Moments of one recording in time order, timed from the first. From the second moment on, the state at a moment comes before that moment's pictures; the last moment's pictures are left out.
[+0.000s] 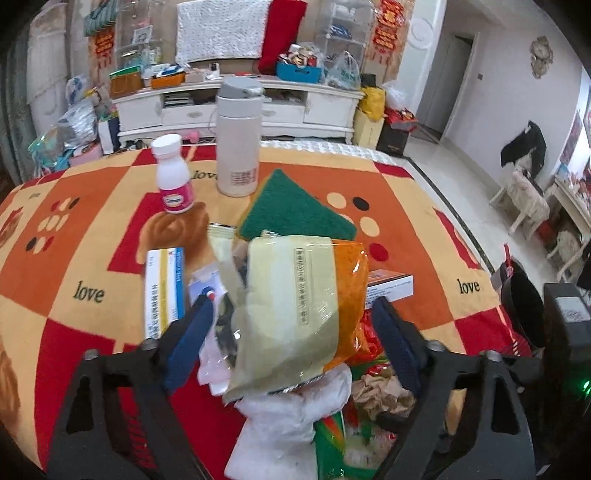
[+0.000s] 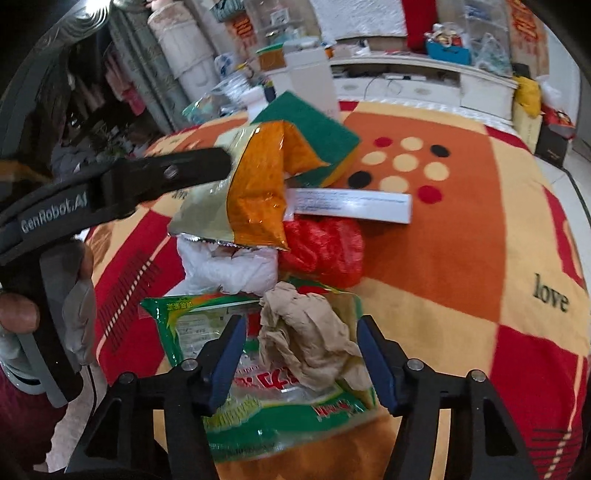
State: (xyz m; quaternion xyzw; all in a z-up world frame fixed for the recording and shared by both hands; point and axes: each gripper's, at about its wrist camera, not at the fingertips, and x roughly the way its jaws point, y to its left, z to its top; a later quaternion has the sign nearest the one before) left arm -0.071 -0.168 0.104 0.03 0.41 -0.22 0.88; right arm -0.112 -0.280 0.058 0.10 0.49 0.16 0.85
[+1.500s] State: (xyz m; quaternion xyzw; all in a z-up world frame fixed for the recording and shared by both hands) left arm -0.187 -0.430 0.133 0.04 0.44 -0.46 0.77; right arm -0.287 -0.593 0.078 0.26 0.39 -0.14 0.87
